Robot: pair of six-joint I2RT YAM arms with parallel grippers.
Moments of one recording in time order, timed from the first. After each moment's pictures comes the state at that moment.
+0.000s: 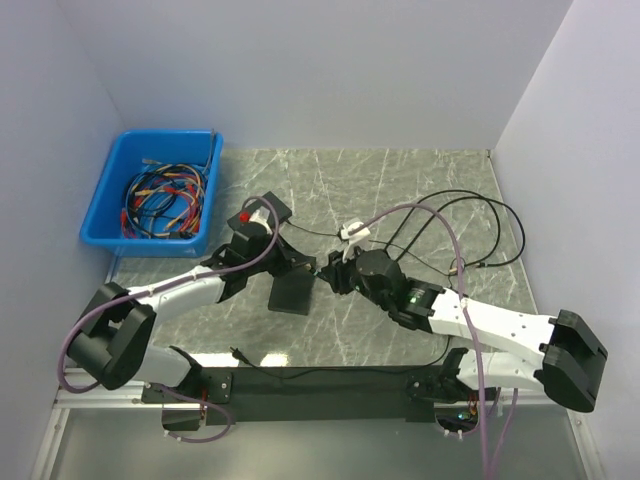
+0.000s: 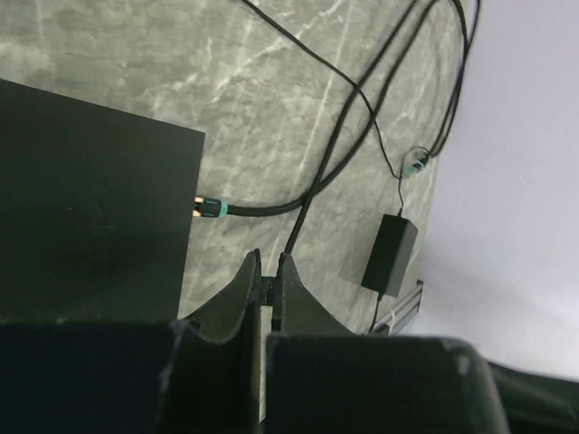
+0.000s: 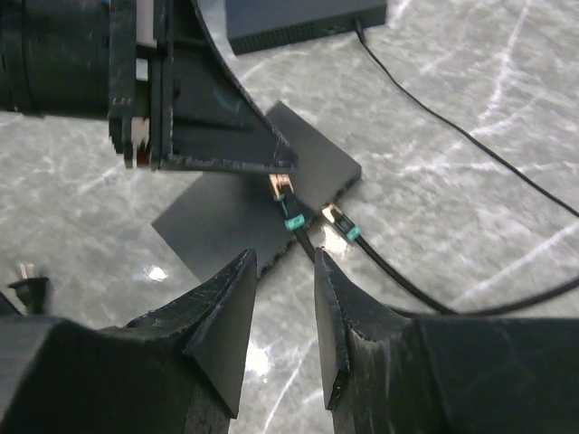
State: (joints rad) left arm -0.59 1.38 0.64 0.20 0.17 -1.09; right arm 0.99 1.13 0.66 0.07 0.28 0.29
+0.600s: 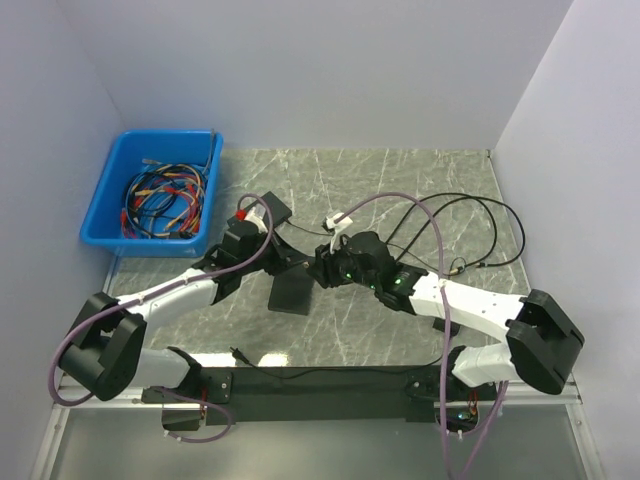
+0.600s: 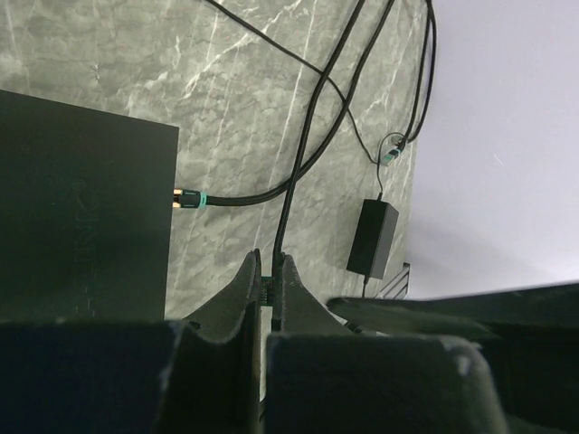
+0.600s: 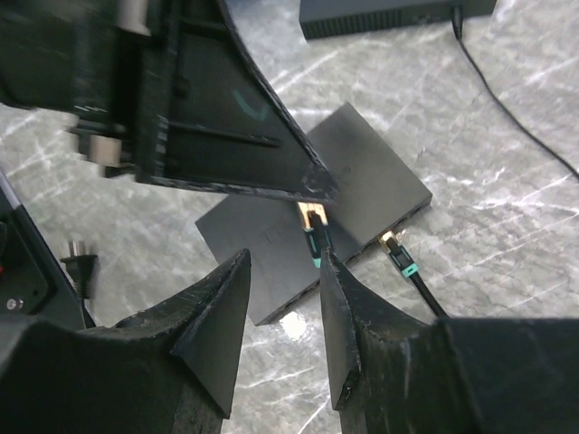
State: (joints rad) left arm -0.56 1.31 0.63 0.20 0.25 -1.06; right arm 0.87 1.31 0.73 0.16 -0.05 0.28
